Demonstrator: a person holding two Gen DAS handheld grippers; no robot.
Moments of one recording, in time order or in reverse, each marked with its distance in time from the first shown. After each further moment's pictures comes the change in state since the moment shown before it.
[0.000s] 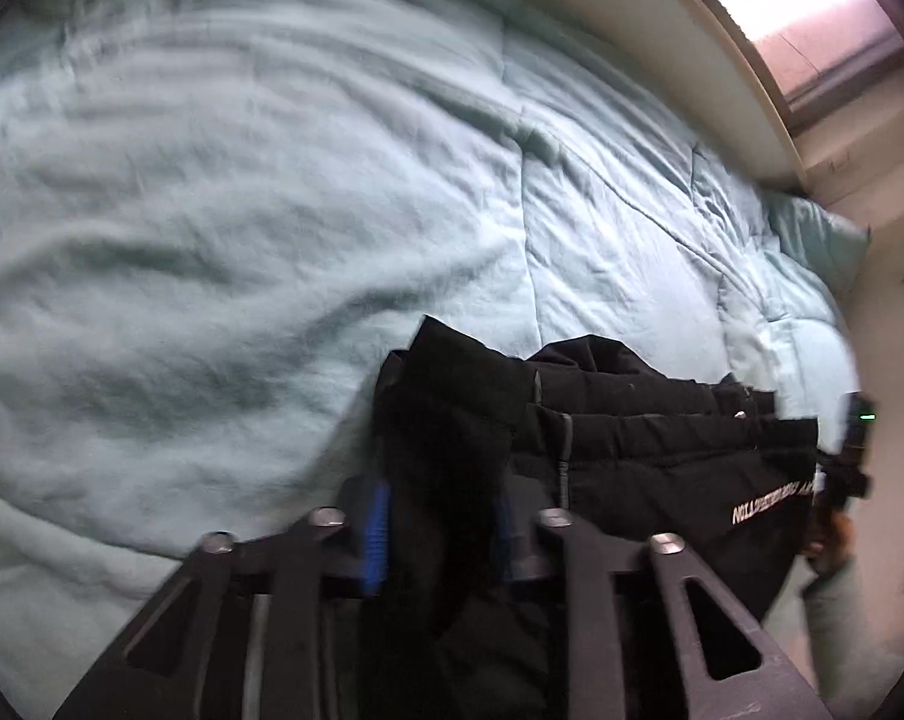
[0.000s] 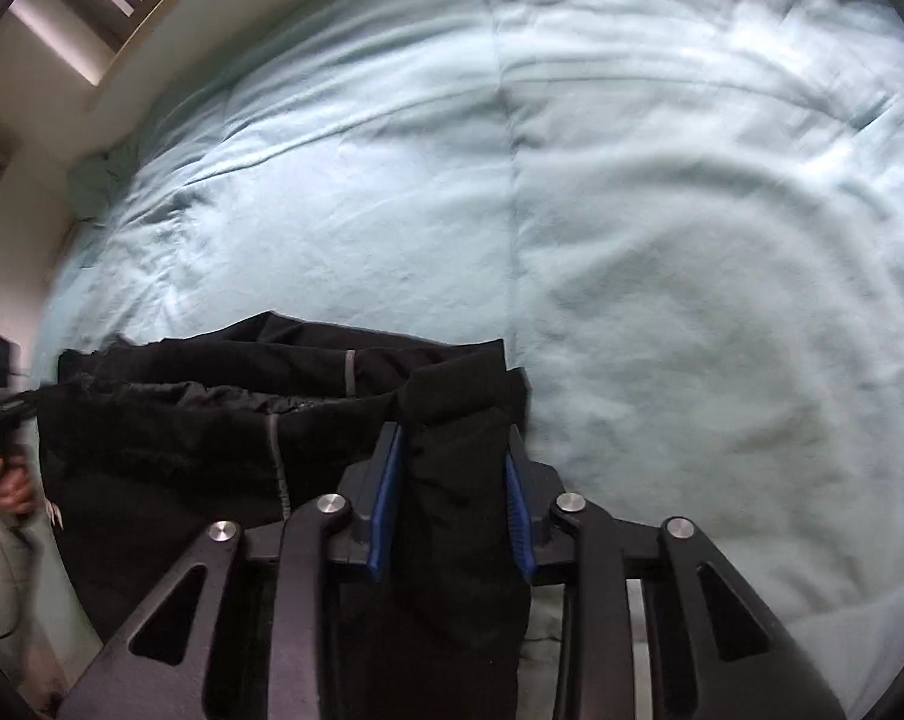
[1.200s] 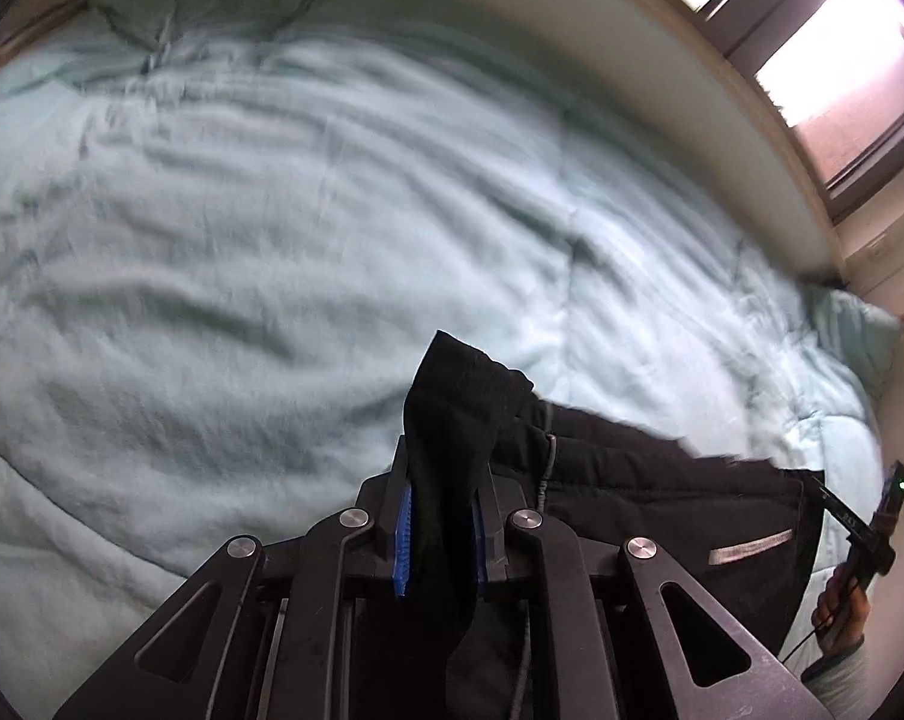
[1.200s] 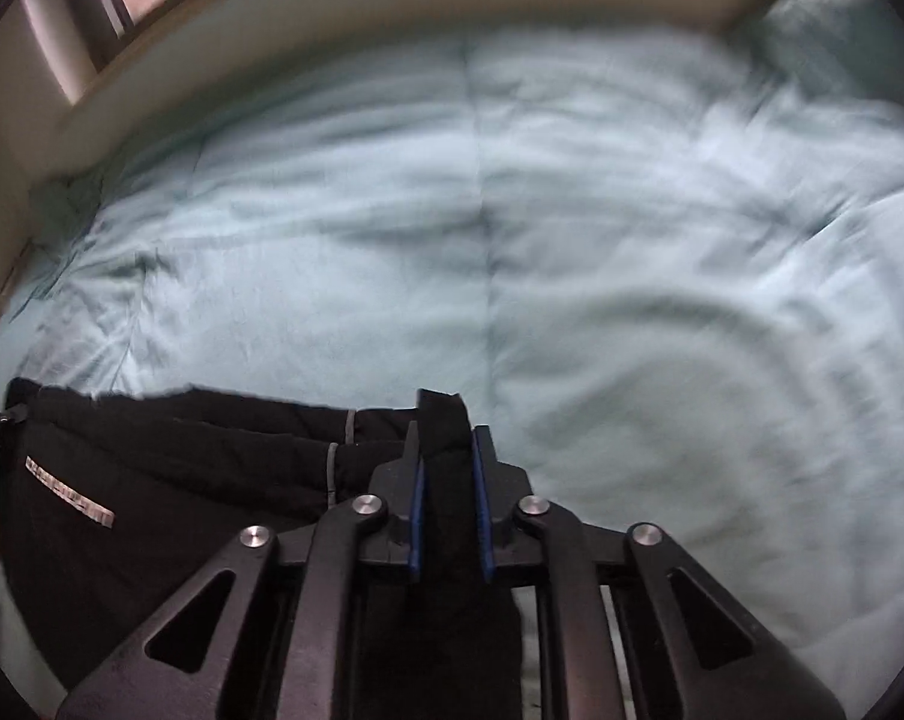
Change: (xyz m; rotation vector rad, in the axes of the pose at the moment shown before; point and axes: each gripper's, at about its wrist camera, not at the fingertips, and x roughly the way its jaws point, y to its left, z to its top) left arm -0.017 0.000 0.023 -0.144 -0.184 0.070; right arm -0.017 0.020 0.037 -0.004 -0.149 -0.120
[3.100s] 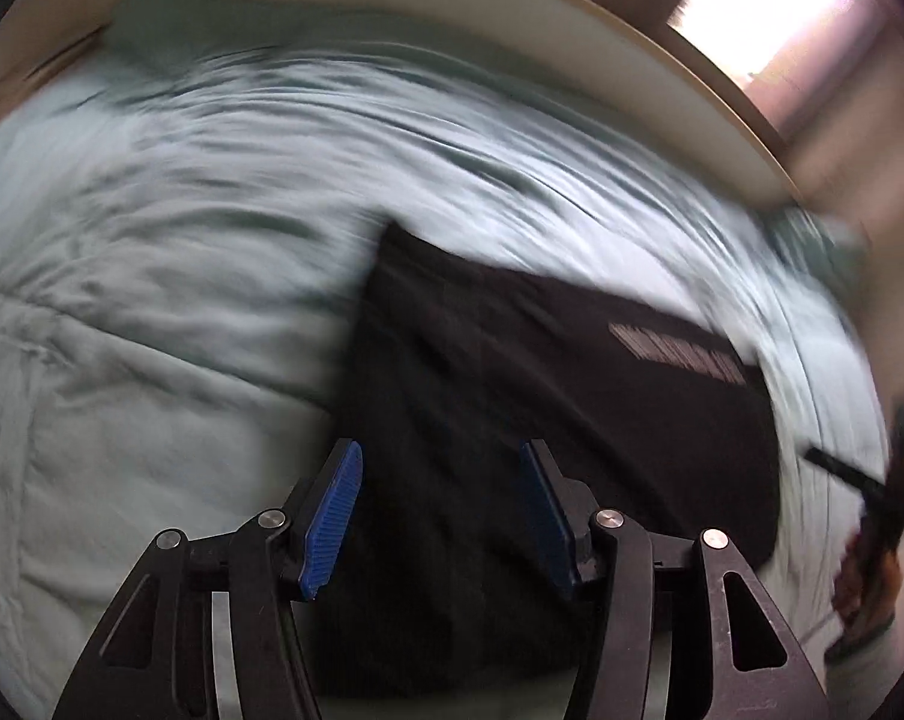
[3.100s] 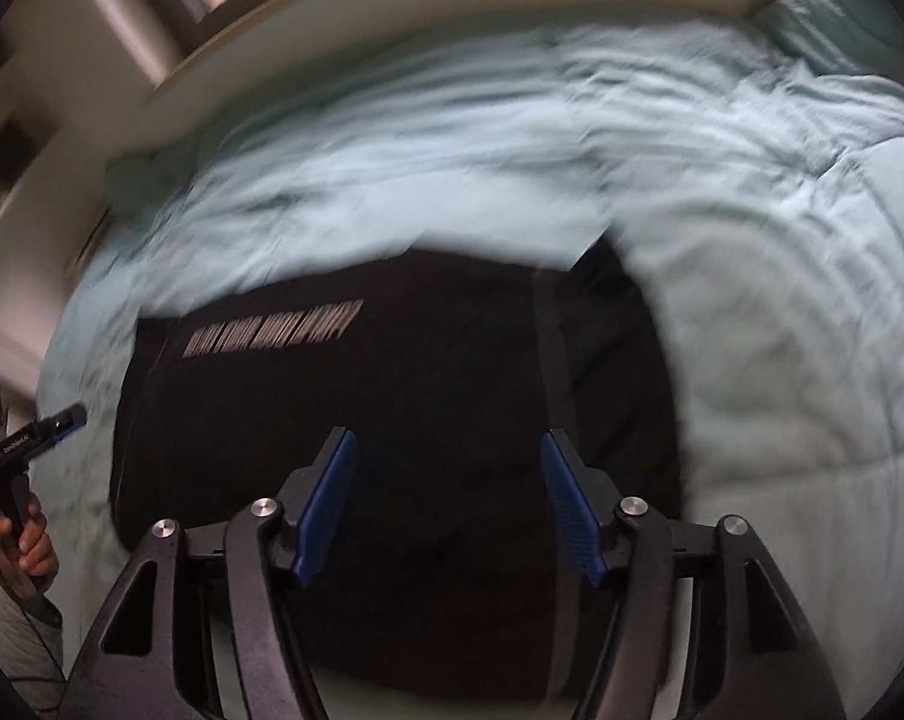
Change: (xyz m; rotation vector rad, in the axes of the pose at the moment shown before) left arm -0.096 -0.032 -0.124 0.172 0.043 0.023; right arm -0.094 0.089 -0.090 0.002 0.116 0.174
